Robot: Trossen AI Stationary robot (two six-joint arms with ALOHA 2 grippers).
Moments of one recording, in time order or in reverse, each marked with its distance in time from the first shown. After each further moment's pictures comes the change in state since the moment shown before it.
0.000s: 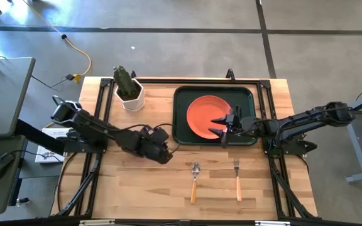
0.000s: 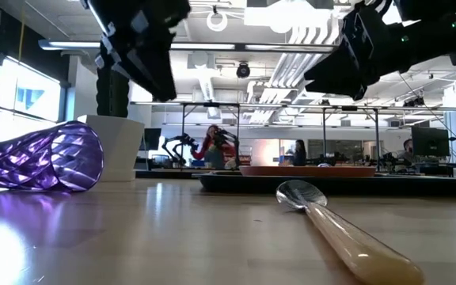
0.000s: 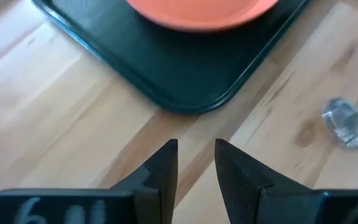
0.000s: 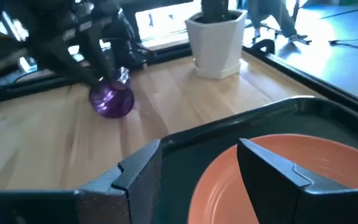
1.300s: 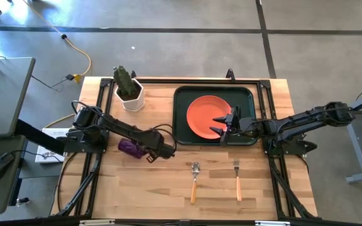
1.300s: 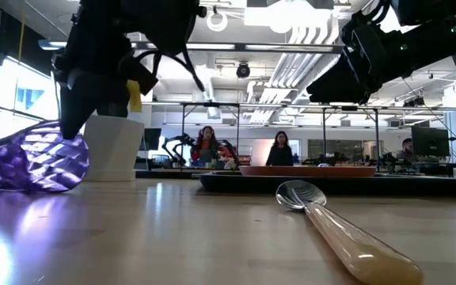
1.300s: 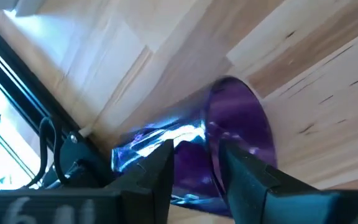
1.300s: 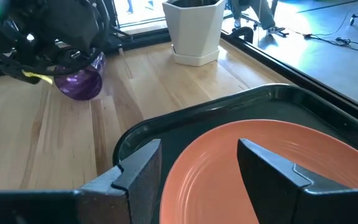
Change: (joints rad) left arm 0.099 0.267 0.170 -0.705 0.415 -0.123; right arm -0.003 0.002 0.000 -0.070 0.063 -0.016
